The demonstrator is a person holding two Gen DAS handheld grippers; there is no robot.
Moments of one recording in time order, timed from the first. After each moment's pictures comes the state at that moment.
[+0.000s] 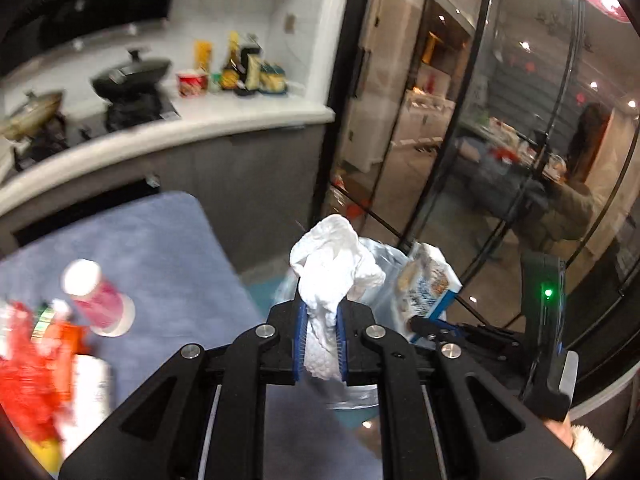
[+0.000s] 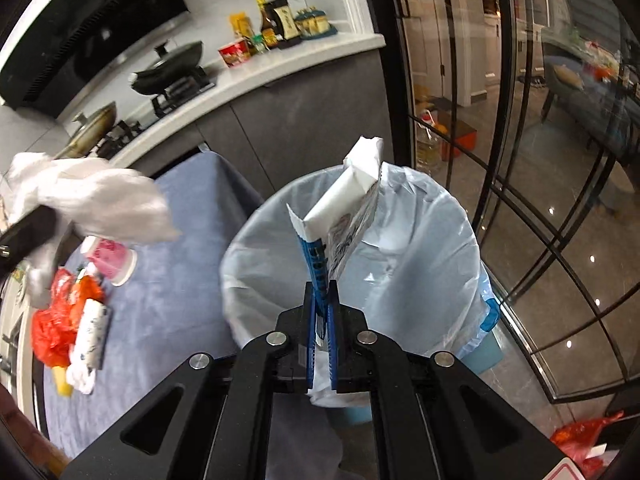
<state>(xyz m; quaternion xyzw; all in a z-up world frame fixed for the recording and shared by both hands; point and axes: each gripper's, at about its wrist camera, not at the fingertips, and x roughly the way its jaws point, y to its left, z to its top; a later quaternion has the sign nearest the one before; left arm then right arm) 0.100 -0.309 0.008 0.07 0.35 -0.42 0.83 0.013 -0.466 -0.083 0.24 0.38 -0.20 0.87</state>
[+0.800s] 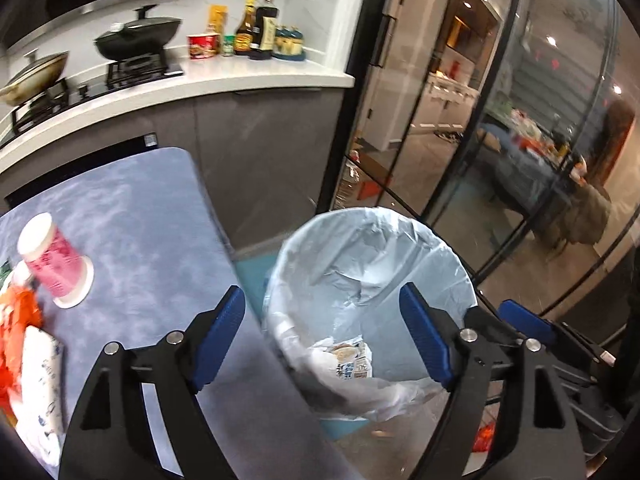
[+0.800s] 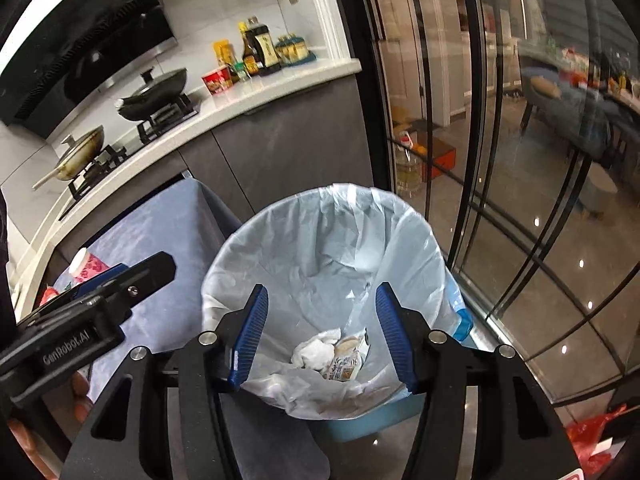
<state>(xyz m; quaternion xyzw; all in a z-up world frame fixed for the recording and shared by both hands) 0.118 -0.334 -0.045 0.06 0.38 -0.38 0.84 -0.010 -0.462 -0.071 0.22 0.33 -0.24 0.88</state>
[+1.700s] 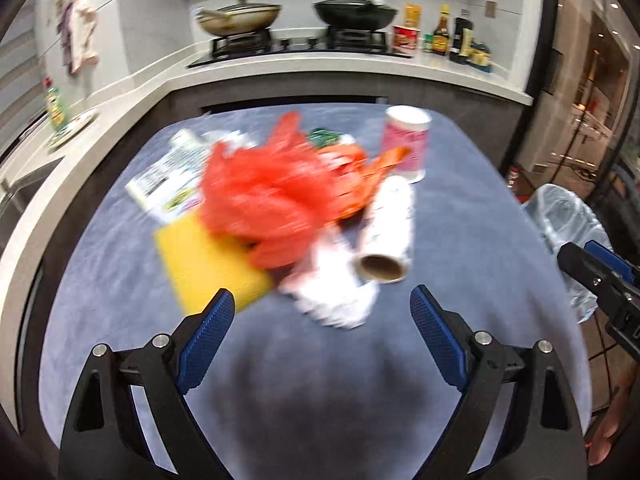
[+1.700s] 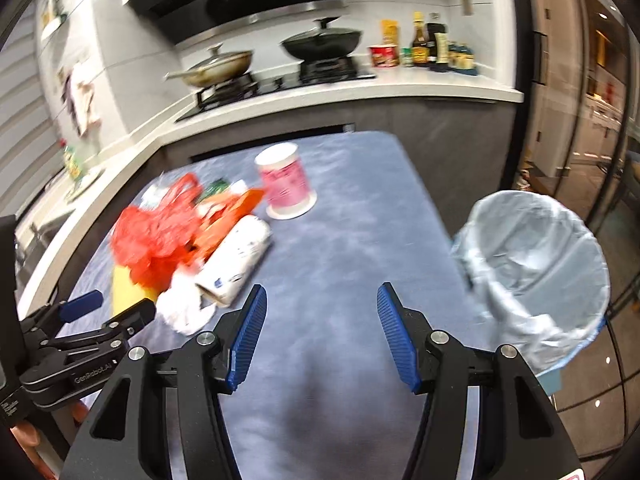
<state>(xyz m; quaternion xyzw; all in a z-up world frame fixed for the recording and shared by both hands) 0.097 -0.025 -0.065 0.05 0.41 -0.11 0.91 0.045 -0.224 -0.060 0.11 0.36 -0.06 0.92</state>
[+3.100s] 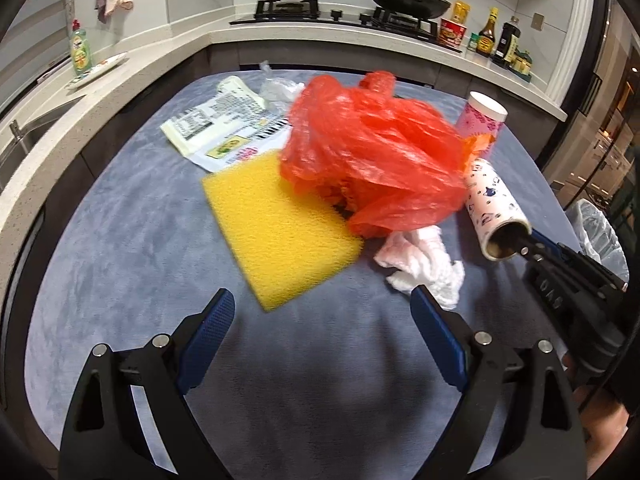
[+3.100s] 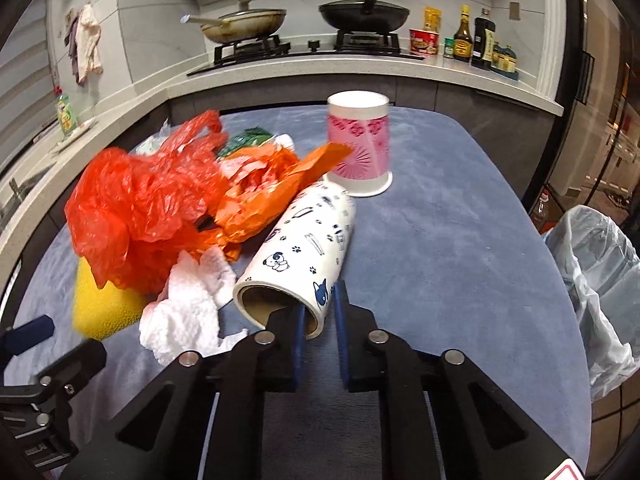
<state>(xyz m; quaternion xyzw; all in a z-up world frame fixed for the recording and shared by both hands) 0.117 0.026 -0.100 0.00 0.45 -0.08 0.89 0.133 -0.153 -0.119 0.06 0.38 -0.06 0.92</state>
